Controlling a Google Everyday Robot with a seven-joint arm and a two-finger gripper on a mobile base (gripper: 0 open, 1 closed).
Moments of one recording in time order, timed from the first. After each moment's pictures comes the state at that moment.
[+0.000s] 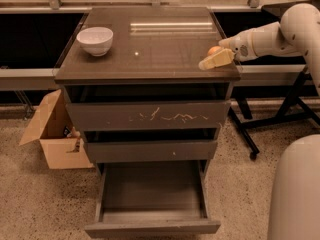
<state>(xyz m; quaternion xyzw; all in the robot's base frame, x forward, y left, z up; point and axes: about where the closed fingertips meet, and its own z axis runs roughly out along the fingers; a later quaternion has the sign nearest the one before) 0.775 -0.199 0.850 -0.40 0.77 0.21 0.44</state>
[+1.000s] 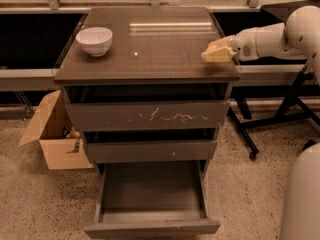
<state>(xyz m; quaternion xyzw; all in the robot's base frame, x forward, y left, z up) 0.765 -0.188 0.867 -0.42 0.74 0.23 0.47</state>
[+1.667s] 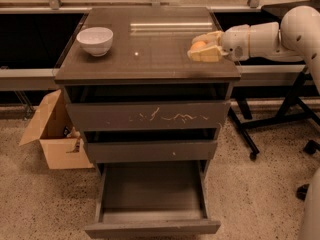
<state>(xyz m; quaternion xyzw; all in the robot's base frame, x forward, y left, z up) 0.721 -0.133 0.903 -0.49 0.65 0.28 0.51</state>
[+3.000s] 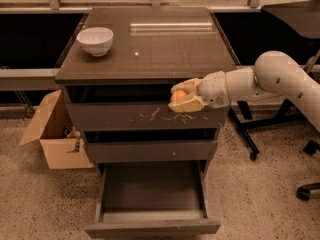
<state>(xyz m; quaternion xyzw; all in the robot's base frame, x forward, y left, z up) 0.611 -0.066 0.803 -0.56 0.63 0.31 0.44</state>
